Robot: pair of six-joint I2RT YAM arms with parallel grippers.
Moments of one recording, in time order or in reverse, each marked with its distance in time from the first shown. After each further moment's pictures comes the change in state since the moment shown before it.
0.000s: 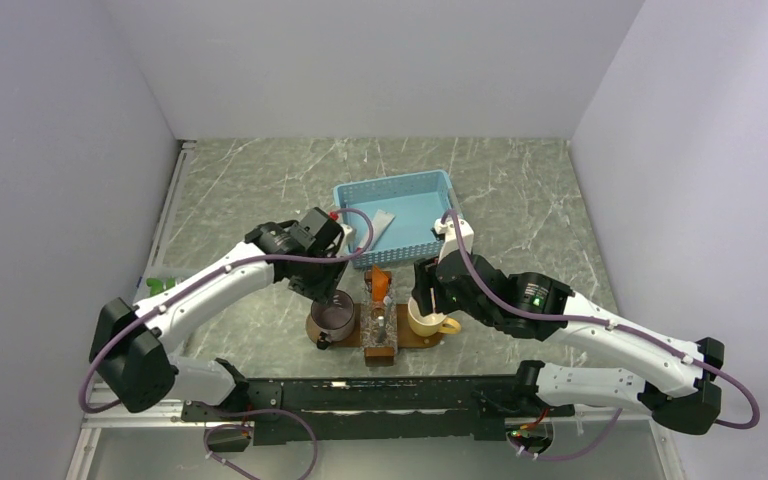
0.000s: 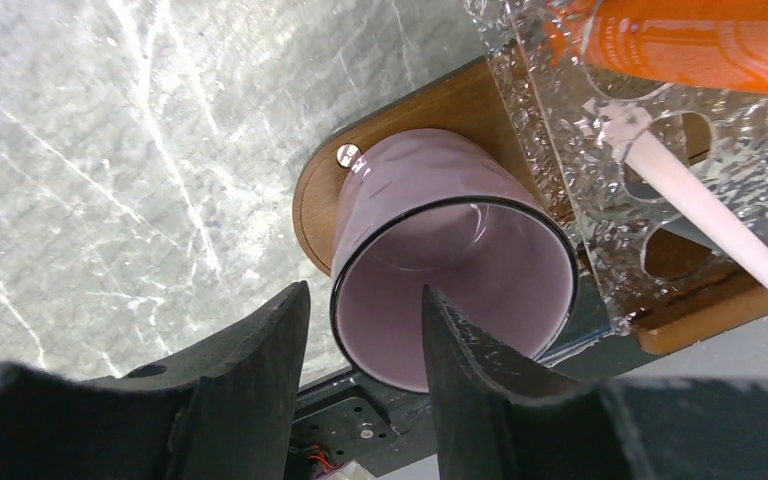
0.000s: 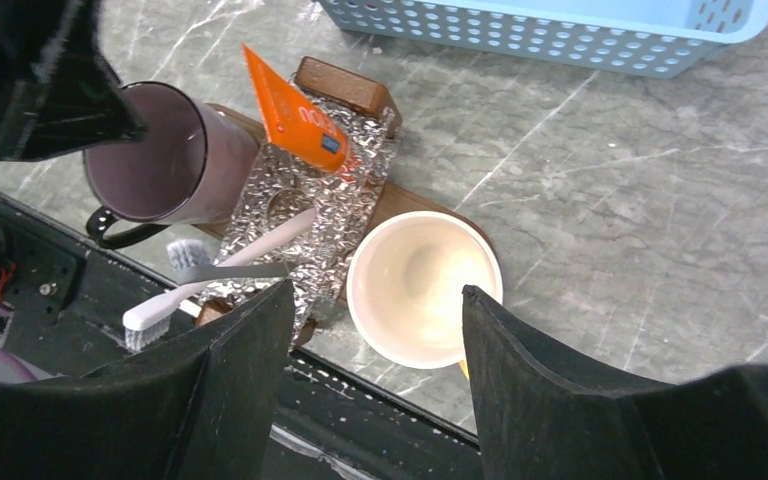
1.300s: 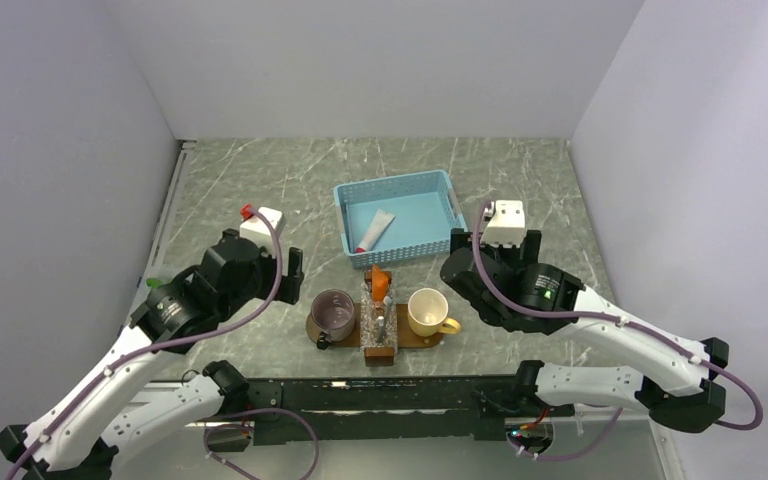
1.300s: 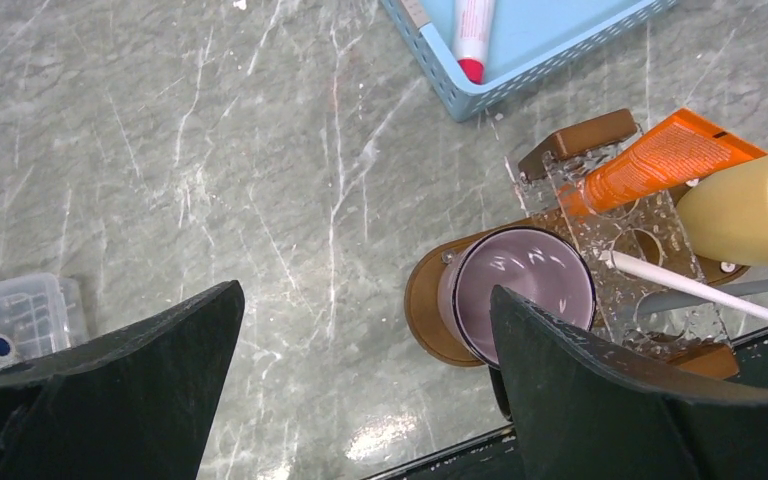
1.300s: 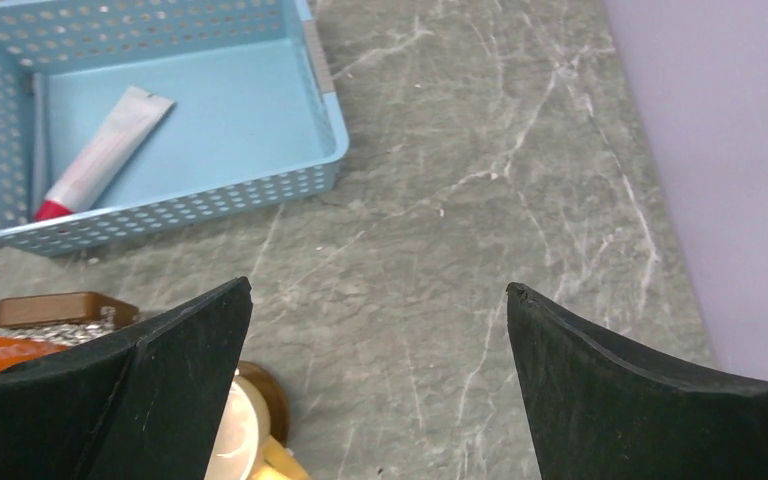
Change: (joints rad) left arm -0.001 -0.604 -0.089 0.103 -0.324 0.003; right arm -0.006 0.032 0.142 -0.303 0.653 0.161
